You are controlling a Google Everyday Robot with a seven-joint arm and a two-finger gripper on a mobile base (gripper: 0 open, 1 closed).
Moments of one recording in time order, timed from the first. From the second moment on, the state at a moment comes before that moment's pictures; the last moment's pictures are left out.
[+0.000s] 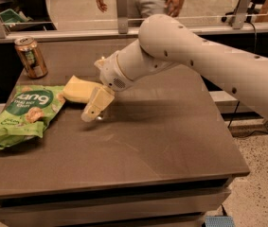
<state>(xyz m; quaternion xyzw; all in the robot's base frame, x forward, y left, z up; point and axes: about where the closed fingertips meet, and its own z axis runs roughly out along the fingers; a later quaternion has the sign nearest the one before) 0.565 0.121 0.842 -0.64 0.64 0.25 0.35</state>
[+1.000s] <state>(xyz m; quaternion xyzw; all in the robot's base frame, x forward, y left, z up) 0.545 0.007 0.895 -0.57 0.65 0.23 0.45</state>
